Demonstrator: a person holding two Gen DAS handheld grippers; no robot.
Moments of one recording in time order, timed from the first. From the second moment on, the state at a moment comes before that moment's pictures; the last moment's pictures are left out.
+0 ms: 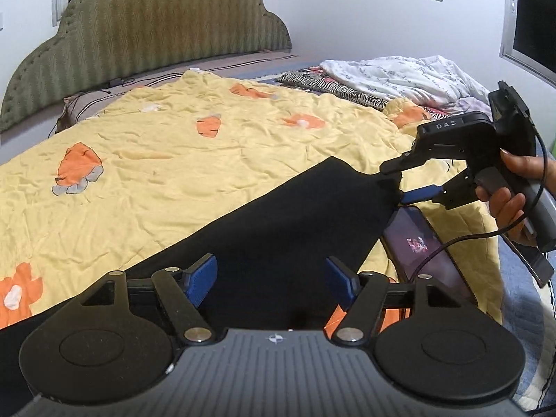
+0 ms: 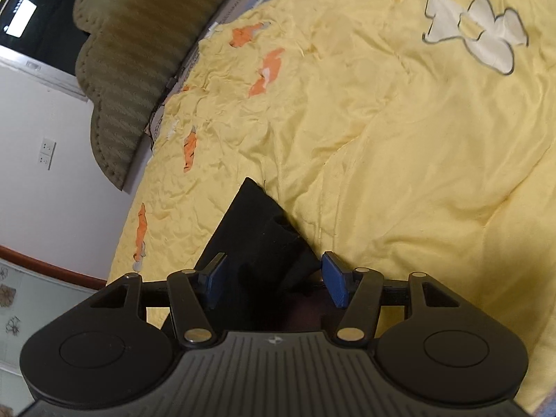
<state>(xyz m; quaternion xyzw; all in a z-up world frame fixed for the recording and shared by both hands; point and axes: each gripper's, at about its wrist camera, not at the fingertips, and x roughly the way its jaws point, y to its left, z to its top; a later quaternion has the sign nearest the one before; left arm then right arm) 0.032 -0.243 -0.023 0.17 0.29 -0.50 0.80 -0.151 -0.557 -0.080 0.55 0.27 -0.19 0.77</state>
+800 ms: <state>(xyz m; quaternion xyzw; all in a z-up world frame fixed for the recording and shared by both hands) 0.031 -0.241 -0.027 0.17 0.30 -0.49 0.80 -0.159 -0.528 -0.042 0.41 0.27 -0.22 0.85</state>
